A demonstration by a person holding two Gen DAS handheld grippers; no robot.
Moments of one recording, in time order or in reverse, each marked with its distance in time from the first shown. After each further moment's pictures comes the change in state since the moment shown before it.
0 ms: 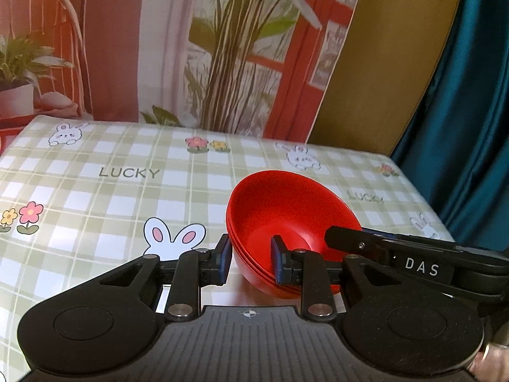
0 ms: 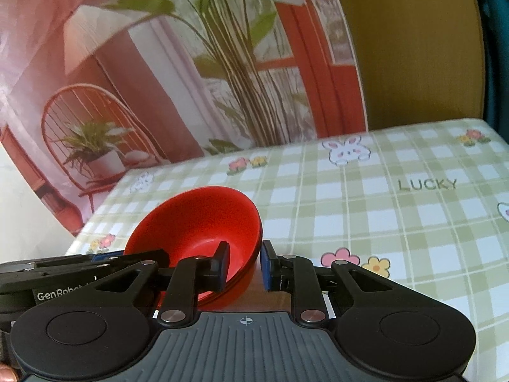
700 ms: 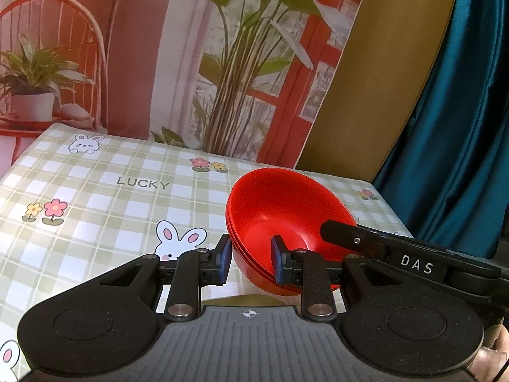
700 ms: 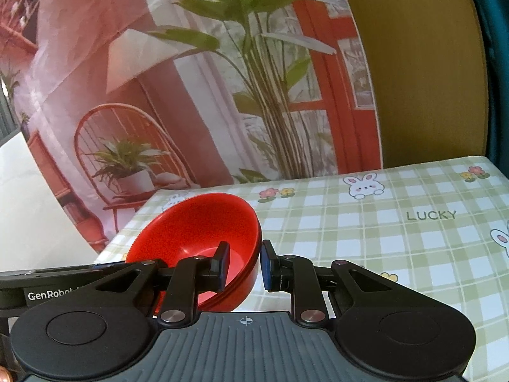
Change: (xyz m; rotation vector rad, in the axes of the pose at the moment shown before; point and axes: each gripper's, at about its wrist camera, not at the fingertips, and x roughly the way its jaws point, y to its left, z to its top) left arm -0.066 0.004 -0.013 -0.049 -0.091 -0.032; right arm -0.053 0.039 -0.009 -0.062 -0.101 0.044
